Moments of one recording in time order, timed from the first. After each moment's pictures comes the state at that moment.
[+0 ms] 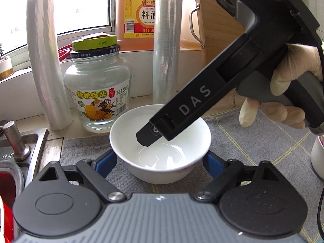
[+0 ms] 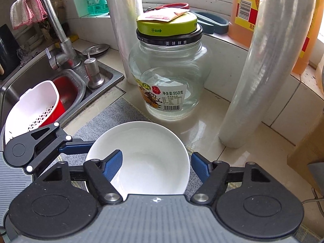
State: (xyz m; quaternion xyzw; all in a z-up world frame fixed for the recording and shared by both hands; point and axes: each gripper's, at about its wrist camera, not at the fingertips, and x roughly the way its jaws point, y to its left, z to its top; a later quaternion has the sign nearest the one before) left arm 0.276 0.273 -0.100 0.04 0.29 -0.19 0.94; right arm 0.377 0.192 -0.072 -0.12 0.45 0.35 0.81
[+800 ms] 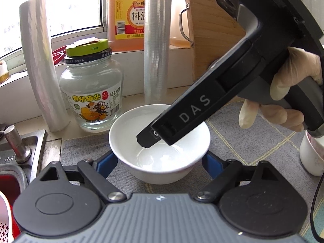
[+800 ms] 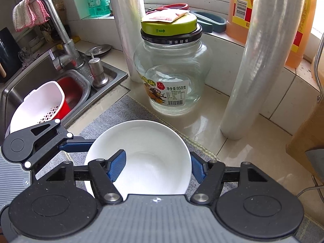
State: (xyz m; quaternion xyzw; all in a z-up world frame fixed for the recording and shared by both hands) left arm 0.265 0.271 -0.083 0.06 0.31 -0.21 0.93; right arm 0.363 0.186 -0.066 -0.11 0.45 0.35 0.81
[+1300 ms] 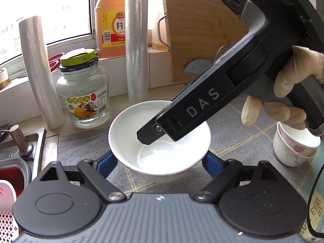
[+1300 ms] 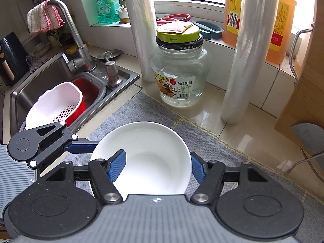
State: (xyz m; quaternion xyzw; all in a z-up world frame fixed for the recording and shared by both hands) left arm 0.217 0.261 -0.060 0.07 0.31 -0.23 0.92; right arm 0.309 0.163 -0.037 -0.10 0.44 0.34 0.82
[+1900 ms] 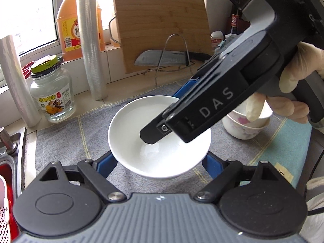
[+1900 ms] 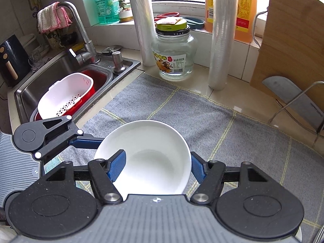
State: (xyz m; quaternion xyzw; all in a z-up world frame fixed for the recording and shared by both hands) left arm 0.146 0.225 -0.045 0.11 0.32 -0.30 0.89; right arm 0.215 0.109 -0.019 -0.07 0.44 0.31 0.84
